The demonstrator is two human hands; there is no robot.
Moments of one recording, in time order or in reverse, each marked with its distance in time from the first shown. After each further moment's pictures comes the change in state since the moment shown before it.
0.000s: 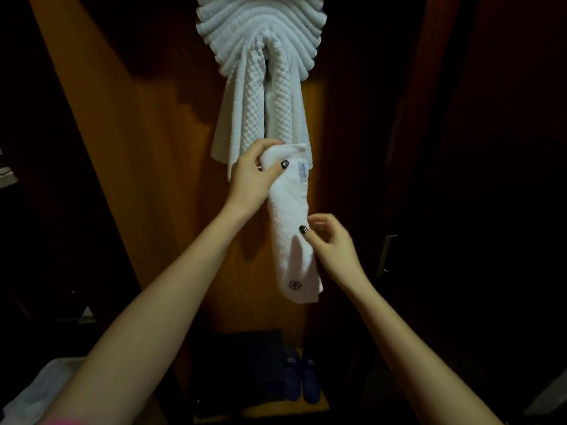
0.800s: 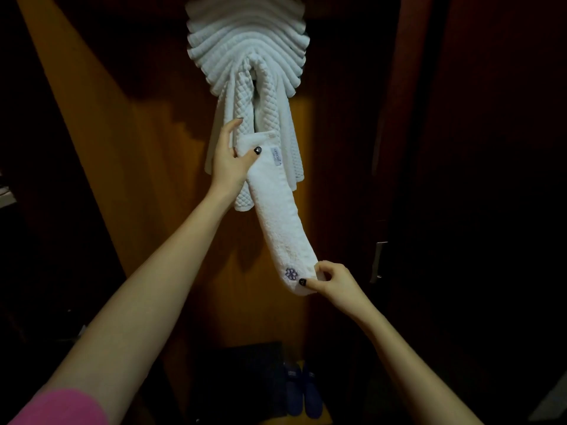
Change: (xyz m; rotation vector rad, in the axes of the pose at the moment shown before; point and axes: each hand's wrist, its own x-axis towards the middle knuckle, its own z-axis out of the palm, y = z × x) left_hand 0.042 -0.001 -0.010 -0.199 0.067 -0.131; right_hand -0.028 0.039 -0.025 -0.182 -0.243 0.146
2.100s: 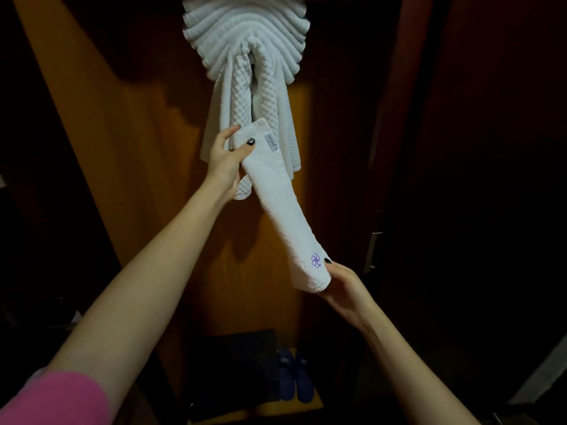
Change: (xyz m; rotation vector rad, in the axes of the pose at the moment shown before) left_hand -0.002 -0.023 0.002 -0.496 0.046 -0.293; right_hand -0.016 0.023 0.002 1.020 -0.019 0.315
